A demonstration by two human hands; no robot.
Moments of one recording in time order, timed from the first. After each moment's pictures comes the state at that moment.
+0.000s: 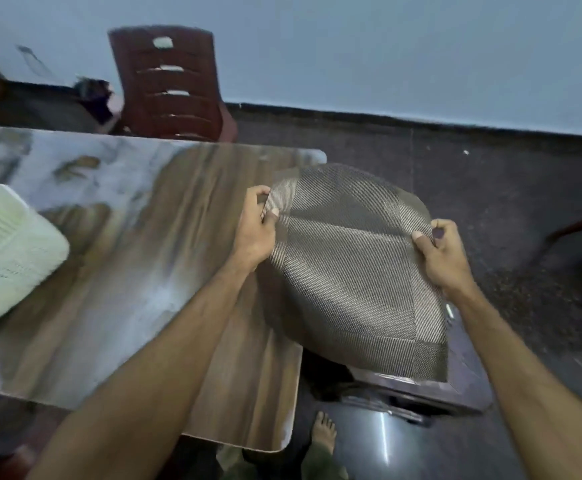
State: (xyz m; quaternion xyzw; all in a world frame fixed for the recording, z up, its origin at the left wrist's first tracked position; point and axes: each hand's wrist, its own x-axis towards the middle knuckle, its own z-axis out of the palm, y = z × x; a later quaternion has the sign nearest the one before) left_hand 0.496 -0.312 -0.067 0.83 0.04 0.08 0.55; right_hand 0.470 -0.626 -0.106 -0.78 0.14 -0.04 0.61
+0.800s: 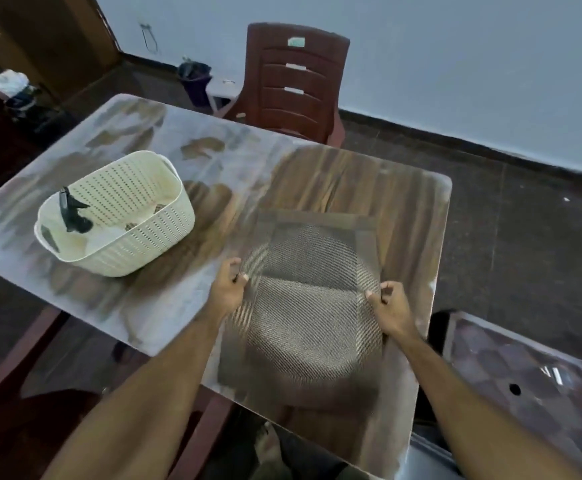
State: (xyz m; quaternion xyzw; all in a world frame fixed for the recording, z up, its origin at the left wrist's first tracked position) left_hand 0.404 -0.009 -0.175 0.79 0.31 -0.03 0.53; right_hand 0.450 -0.337 -0.193 -0.86 0.12 0.12 0.48
